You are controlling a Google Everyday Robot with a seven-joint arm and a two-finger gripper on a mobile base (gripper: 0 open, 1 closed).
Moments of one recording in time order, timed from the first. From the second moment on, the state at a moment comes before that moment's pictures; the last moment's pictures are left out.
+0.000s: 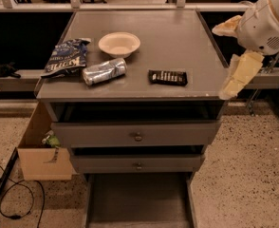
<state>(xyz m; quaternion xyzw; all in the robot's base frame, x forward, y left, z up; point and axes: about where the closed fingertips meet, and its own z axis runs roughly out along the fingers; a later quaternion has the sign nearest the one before) 0.530 -0.179 0.956 -0.67 0.69 0.04 0.28</state>
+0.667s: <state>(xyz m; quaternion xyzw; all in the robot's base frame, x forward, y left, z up) 0.593 -0.156 0.945 -0.67 0.68 0.04 0.30</state>
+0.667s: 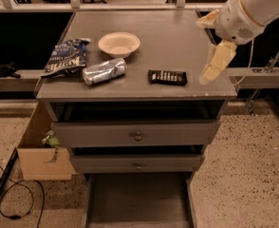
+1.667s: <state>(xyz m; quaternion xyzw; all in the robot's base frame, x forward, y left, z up) 0.626 -0.145 0.938 -0.69 0.67 0.08 0.26</state>
